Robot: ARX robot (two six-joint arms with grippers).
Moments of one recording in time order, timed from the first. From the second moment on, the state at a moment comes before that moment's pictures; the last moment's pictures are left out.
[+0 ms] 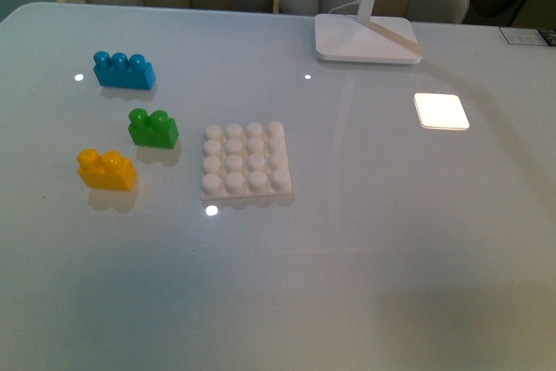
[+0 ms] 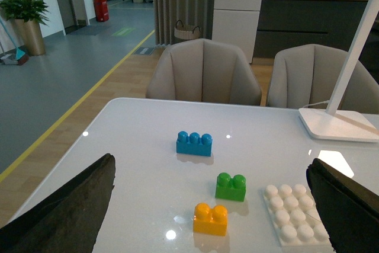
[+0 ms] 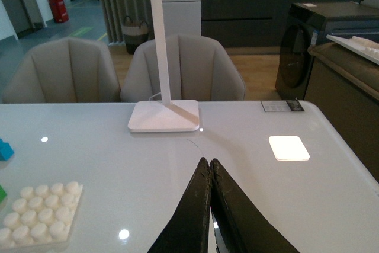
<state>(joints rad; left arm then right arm) 0.00 0.01 0.01 0.00 0.00 0.00 0.00 0.39 0.01 0.38 0.00 0.01</state>
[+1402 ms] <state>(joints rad) 0.00 0.01 0.01 0.00 0.00 0.00 0.00 0.01 0.01 0.00 0.00 0.00</state>
